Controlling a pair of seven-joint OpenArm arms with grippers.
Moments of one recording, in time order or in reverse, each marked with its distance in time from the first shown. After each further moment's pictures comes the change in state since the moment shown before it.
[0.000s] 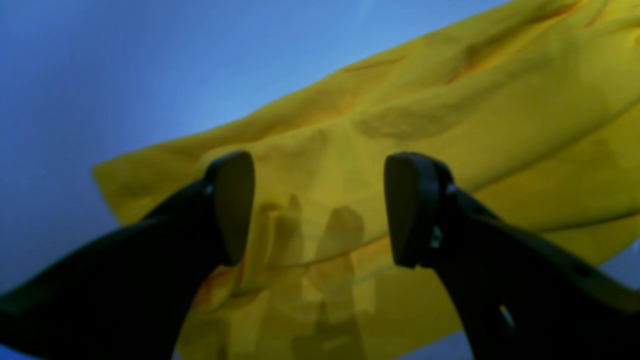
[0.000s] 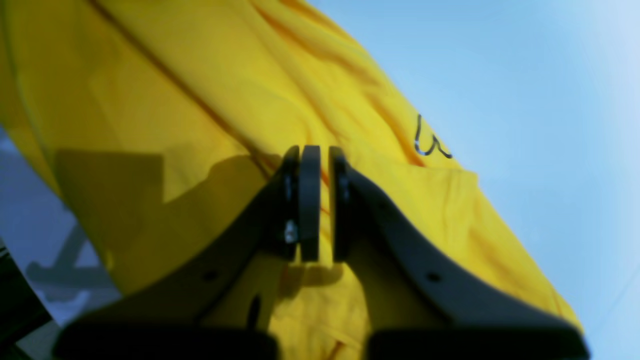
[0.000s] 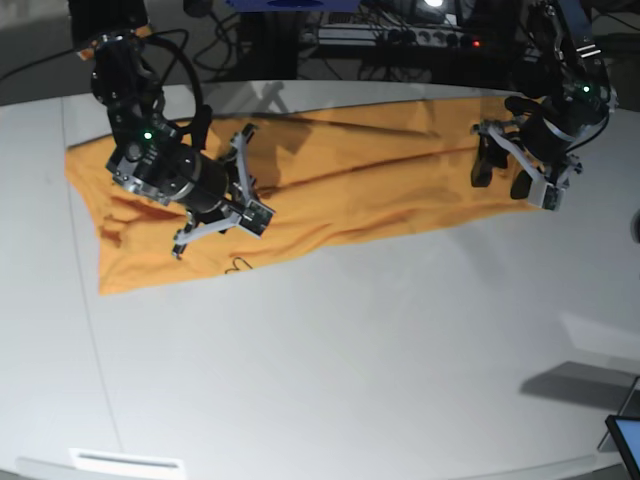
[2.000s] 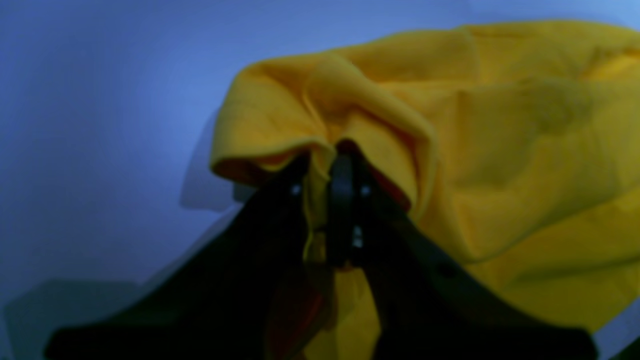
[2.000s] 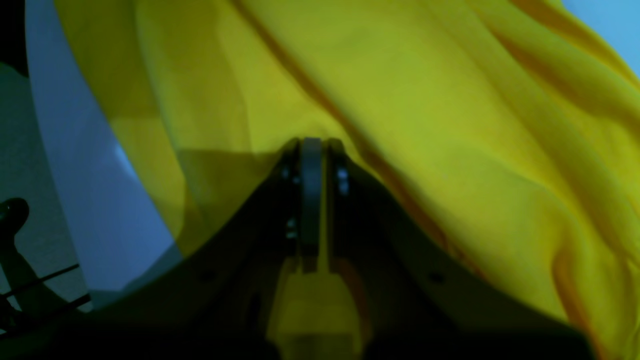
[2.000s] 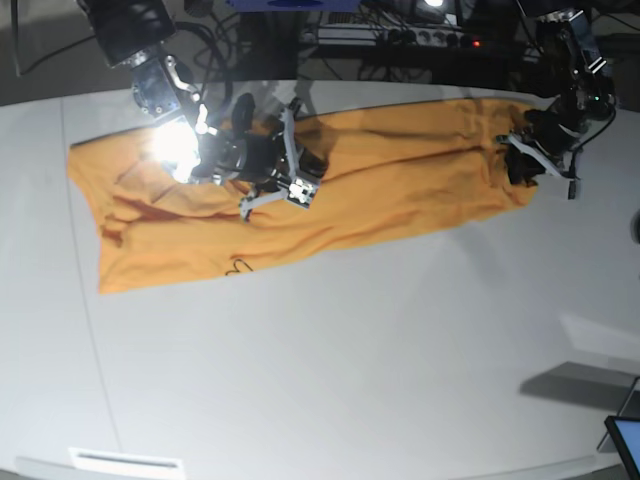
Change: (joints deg) left arm -5.2 -1.4 -2.6 -22.6 -3.4 -4.2 -4.9; right arm 1.9 -1.7 -8.2 -23.2 3.8 0.5 18.1
